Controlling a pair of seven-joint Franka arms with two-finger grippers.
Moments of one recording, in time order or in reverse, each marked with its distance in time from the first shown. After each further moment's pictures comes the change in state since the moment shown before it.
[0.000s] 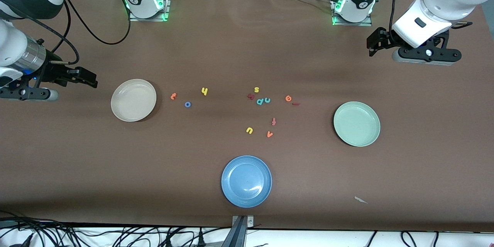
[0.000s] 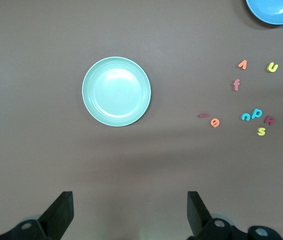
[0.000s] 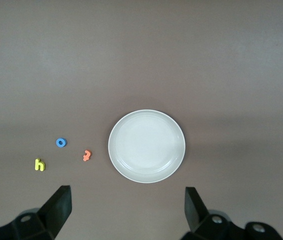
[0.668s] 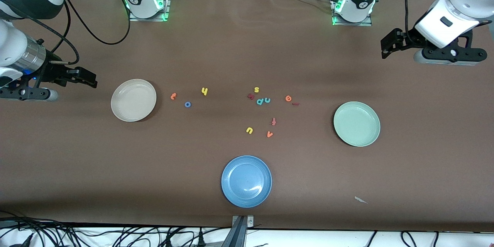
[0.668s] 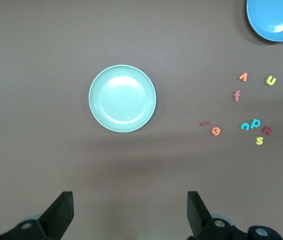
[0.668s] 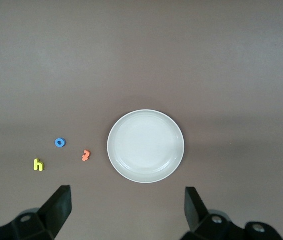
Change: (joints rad) left arm 0.058 0.003 0.015 0.029 -0.026 0.003 0.064; right arm 0.000 0.000 0.000 0.000 -0.002 0.000 0.000
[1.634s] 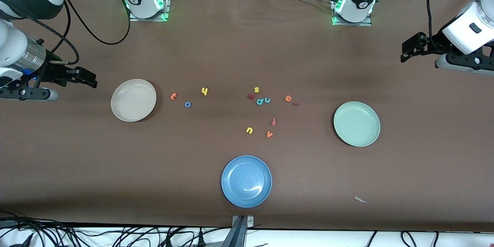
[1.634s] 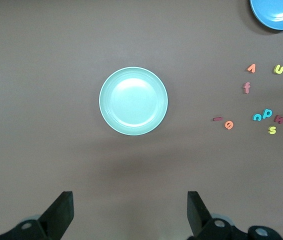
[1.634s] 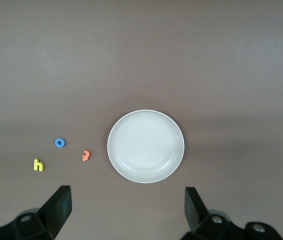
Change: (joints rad) left arm -0.033 0.000 0.141 -0.024 -0.023 0.023 0.181; right arm 0.000 0.000 0.000 0.000 0.000 0.000 0.000
